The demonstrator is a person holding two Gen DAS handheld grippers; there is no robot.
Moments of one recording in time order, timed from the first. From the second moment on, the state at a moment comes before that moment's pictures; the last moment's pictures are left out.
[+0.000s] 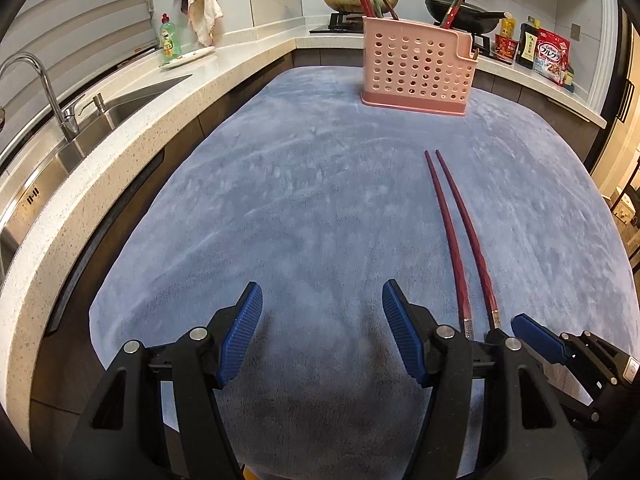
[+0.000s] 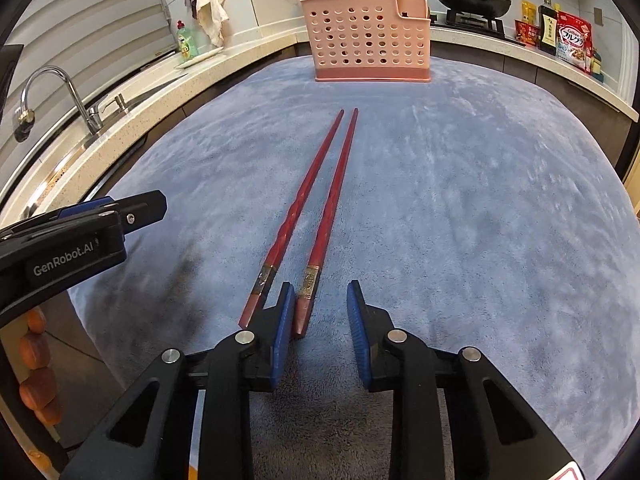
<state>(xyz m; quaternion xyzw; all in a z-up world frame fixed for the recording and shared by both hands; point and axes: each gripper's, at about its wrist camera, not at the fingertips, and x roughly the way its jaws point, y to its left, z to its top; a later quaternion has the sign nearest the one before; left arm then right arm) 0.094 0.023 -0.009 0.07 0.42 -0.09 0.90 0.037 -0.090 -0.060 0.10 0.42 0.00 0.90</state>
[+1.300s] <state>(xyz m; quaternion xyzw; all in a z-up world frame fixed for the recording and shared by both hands) 0.073 -0.045 -0.041 0.09 0.46 -0.17 0.87 0.001 -0.161 -0.061 0.16 0.41 -0.06 0.90</state>
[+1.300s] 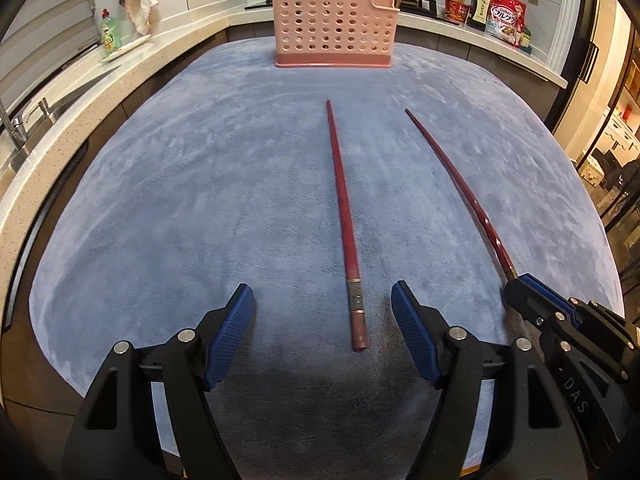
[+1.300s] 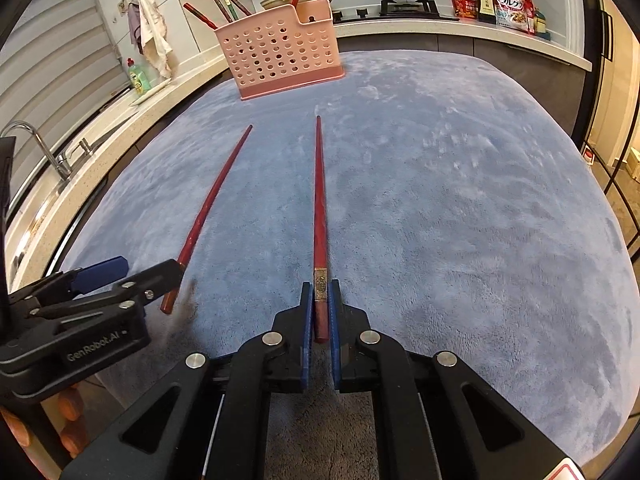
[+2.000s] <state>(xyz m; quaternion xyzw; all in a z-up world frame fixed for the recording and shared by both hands) 0.073 -0.047 -0.047 0.09 0.47 -0.17 0.86 -0.006 -0.165 -0.064 0.17 0.41 -0.06 0.89</state>
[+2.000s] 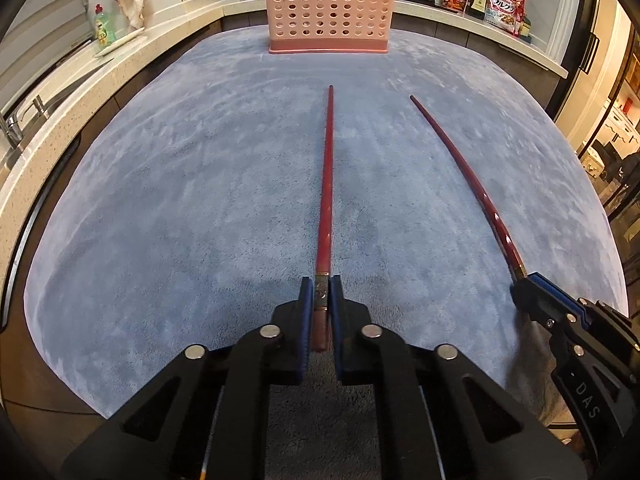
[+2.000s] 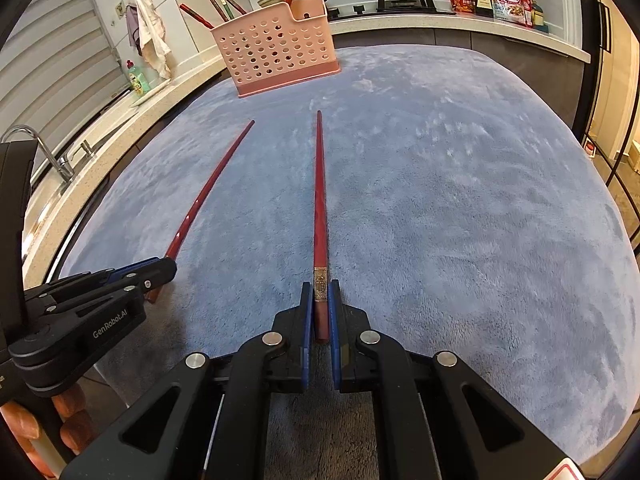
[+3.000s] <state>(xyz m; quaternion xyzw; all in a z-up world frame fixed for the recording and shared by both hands) 0.151 -0.019 0.117 0.01 0.38 -0.19 0.91 0.033 -0.220 0.111 0.18 0.26 -0.06 0.95</state>
